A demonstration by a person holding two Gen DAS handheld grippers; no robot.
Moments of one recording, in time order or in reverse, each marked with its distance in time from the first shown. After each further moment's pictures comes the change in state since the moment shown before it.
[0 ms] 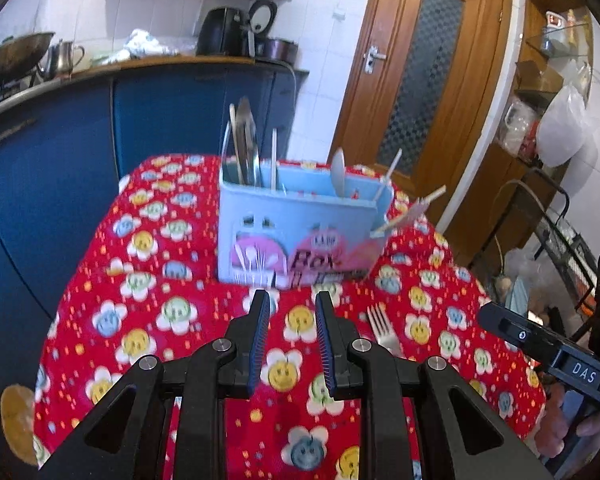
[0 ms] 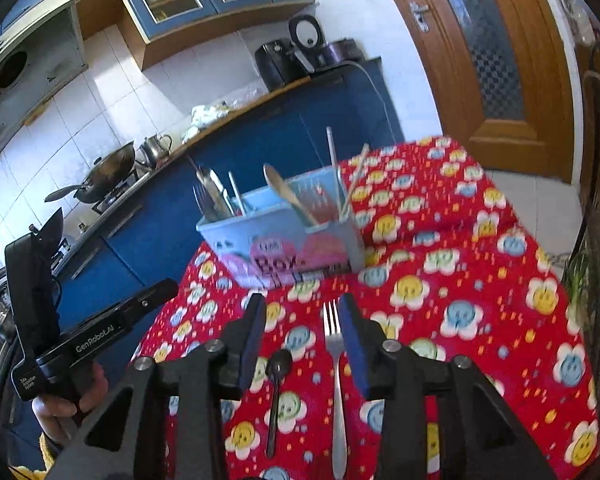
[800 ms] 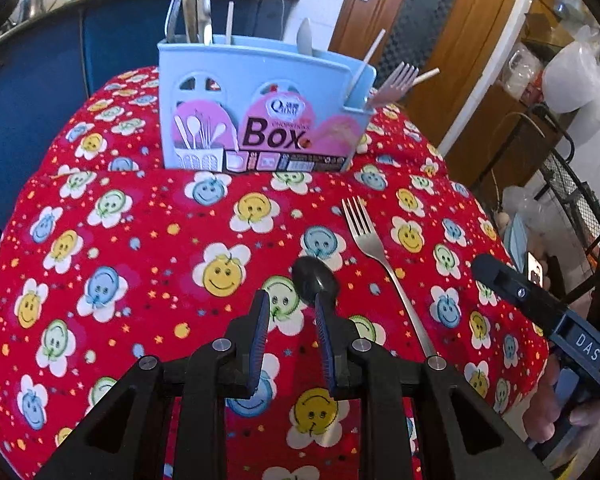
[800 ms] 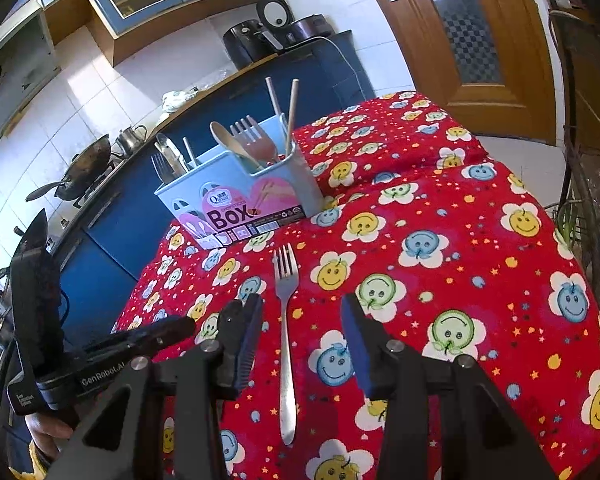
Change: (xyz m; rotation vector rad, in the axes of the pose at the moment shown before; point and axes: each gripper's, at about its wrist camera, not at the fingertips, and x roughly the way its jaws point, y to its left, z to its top) left arm 0.047 -0.032 -0.049 -0.008 0.263 -0.037; right arm 0.004 -0.040 -0.035 0.080 0.042 -0.043
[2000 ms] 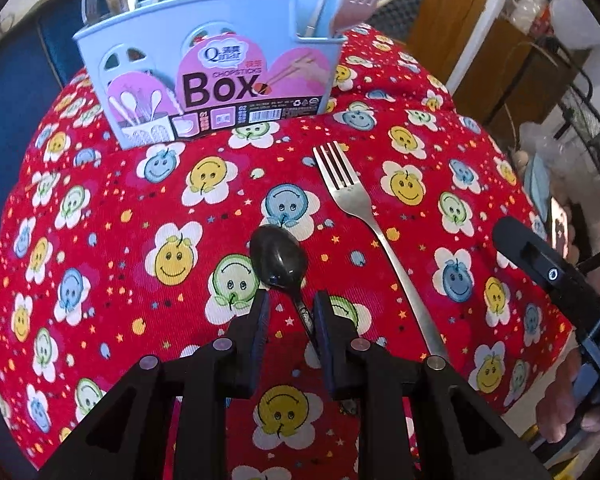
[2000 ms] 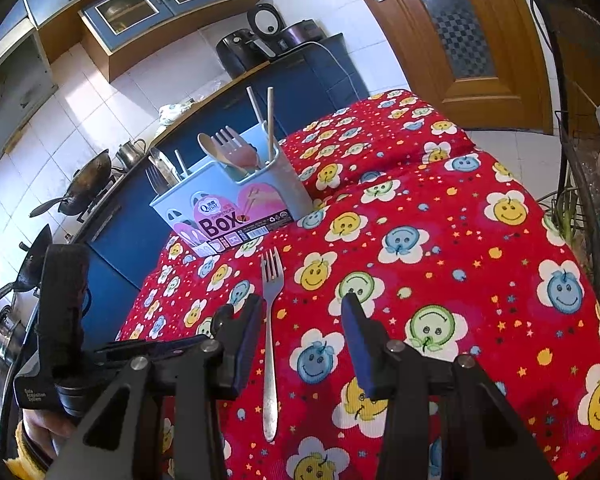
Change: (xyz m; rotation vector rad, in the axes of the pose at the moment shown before) left arm 0.036 -0.043 0.007 0.126 0.200 0.102; right arm -0.004 -0.018 -0.005 0.044 -0.016 0.028
